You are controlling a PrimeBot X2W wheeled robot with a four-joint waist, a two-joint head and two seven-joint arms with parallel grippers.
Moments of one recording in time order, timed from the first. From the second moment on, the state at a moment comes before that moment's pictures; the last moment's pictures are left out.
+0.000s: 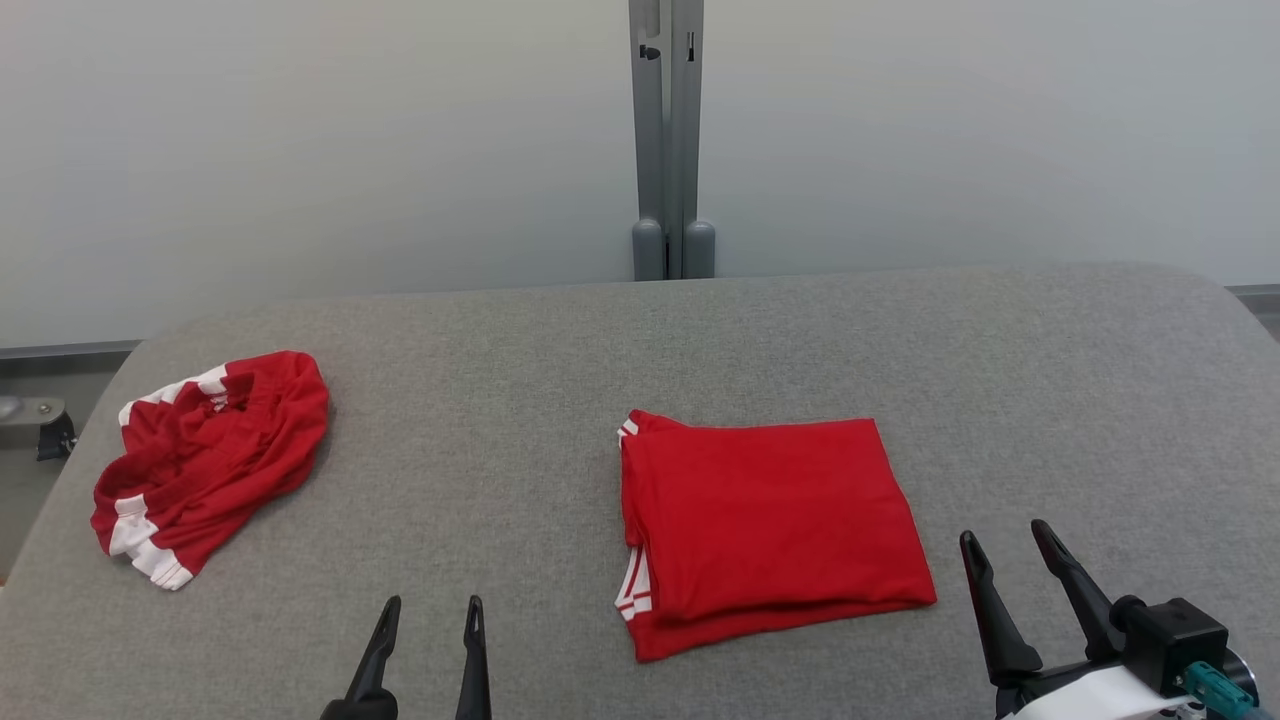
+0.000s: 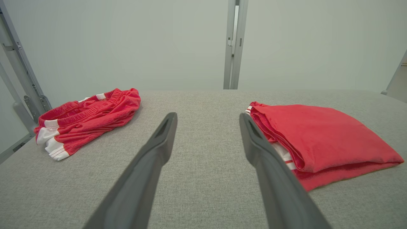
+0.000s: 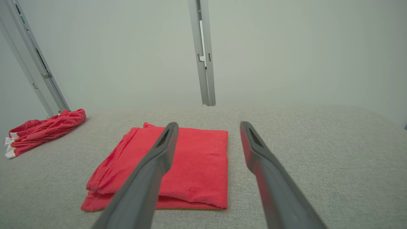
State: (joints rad) left arm 0.18 0.05 -0.24 0.12 -0.15 0.09 -0.26; right arm 0.14 -0.18 0.11 0.11 0.28 0.13 -0.26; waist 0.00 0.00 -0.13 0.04
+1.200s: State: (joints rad) left arm 0.18 0.05 -0.30 0.14 -0.16 0.08 -0.26; right arm 0.05 -0.24 0.15 0.27 0.46 0.13 -0.26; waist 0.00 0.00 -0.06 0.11
